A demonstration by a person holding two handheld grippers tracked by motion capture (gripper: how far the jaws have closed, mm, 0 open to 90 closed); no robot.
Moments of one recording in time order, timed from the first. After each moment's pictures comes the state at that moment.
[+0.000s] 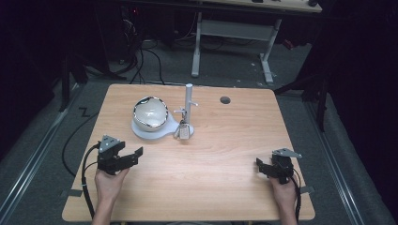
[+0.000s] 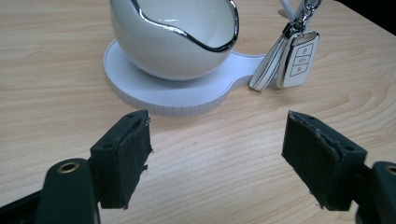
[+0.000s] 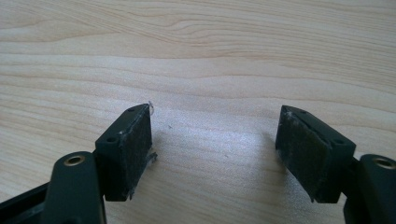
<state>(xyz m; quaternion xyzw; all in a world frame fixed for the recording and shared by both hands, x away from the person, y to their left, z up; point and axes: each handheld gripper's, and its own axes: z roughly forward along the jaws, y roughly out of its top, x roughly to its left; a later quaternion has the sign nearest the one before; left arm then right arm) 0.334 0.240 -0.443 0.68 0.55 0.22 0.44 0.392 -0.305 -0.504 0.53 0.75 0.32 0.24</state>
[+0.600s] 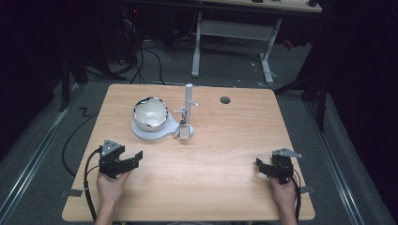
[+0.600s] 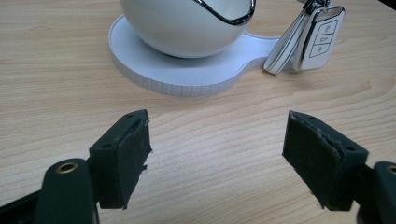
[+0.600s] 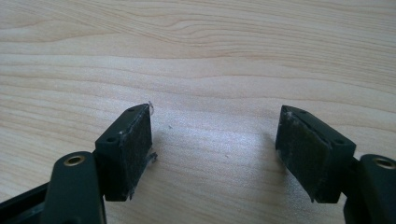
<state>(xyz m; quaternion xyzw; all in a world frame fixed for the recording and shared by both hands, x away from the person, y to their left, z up) 0.335 0.241 -0.463 0.68 0.56 0.23 0.42 0.392 -0.305 -0.504 0.53 0.75 0.32 0.24</state>
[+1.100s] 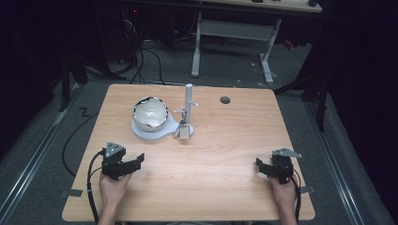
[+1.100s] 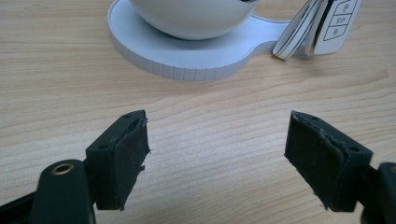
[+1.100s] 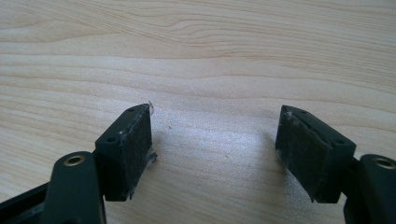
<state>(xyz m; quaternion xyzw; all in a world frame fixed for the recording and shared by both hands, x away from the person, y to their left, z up) 0.335 0.235 -0.476 0.68 0.57 0.22 0.40 0.392 -0.305 -0.504 0.53 0.75 0.32 0.24</state>
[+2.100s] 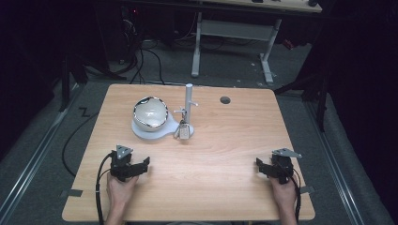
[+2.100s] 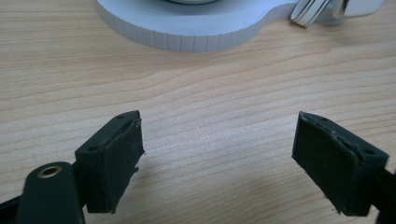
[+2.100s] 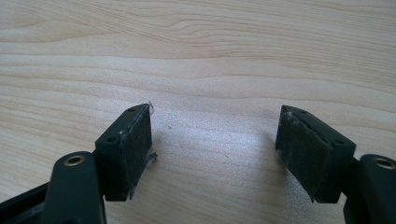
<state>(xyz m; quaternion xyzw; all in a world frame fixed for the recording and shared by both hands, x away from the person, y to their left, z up) 0.345 0.219 -0.502 0.70 0.57 0.23 0.36 0.392 -0.304 -0.504 0.53 0.75 0.32 0.24</state>
